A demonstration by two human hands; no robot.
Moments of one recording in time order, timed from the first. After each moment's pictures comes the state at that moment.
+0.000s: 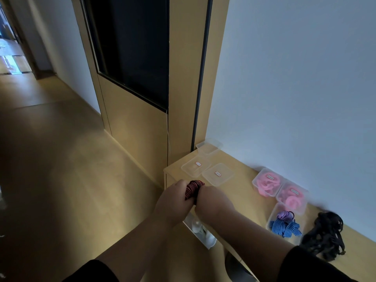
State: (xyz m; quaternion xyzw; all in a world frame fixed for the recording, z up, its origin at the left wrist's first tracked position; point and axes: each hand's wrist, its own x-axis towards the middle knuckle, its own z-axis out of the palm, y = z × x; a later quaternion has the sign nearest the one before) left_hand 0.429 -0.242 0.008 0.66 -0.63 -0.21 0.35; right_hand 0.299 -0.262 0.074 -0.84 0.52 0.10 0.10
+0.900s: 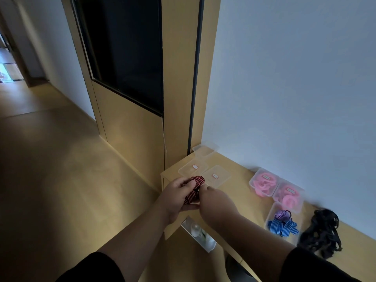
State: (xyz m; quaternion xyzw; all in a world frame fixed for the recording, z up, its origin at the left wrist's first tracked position) left_hand 0.419 -0.250 0.036 0.50 -0.34 -0.61 0.52; right_hand 0.282 -0.268 0.054 -0.86 0.51 0.00 0.06
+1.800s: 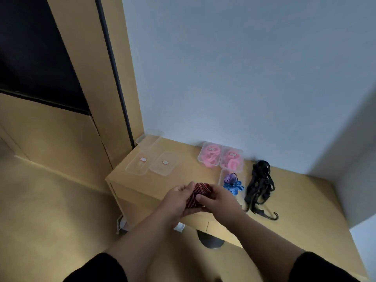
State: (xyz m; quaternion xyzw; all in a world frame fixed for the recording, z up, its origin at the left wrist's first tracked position) left_hand 0.291 -0.279 -0.011 0.48 -0.34 -0.72 0.35; right_hand 0.139 -0.243 -0.015 -0.51 0.60 -0.41 0.46
